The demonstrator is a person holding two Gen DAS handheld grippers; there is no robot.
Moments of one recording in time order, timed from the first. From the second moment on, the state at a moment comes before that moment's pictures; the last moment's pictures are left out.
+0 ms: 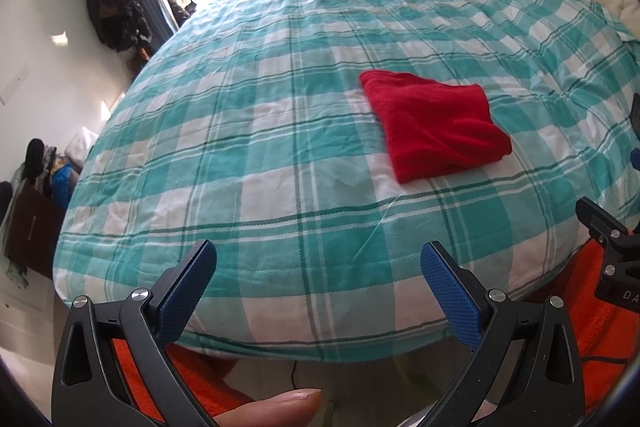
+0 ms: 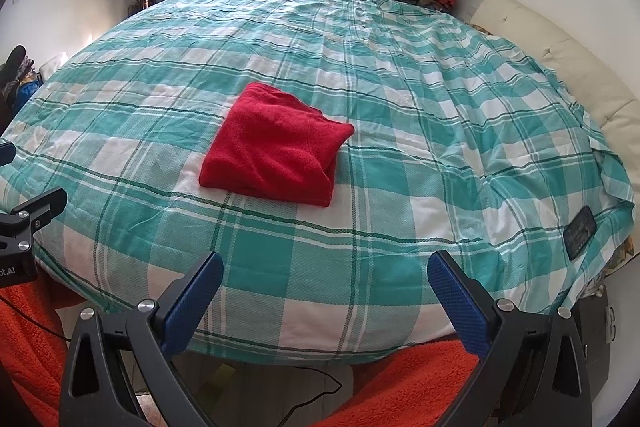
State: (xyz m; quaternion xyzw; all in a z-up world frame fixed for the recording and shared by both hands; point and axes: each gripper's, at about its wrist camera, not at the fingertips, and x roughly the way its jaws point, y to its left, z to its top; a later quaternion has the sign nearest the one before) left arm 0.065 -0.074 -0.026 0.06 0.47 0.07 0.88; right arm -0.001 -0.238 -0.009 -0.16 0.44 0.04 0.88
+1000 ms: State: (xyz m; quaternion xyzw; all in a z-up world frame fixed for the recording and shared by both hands) left arm 0.063 -0.082 -0.020 0.06 0.46 0.06 0.88; right arm -0.007 -0.248 0.008 -0.06 0.47 0.11 0.87
